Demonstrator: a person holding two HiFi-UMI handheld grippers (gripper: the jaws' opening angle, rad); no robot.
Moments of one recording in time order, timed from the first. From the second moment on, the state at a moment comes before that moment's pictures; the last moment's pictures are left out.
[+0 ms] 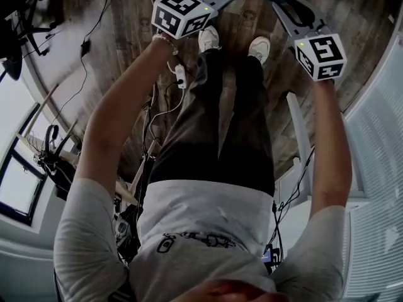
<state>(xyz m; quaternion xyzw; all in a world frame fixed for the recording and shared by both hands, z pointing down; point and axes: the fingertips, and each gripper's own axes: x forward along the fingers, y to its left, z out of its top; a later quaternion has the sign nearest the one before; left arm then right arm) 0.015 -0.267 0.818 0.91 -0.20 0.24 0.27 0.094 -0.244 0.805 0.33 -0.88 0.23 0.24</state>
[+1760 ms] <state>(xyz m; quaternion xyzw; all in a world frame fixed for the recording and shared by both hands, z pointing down) 0.011 -0.283 0.685 0.91 -0.24 0.14 0.29 0.095 -0.260 0.669 0.34 -0.90 0.23 0.16</state>
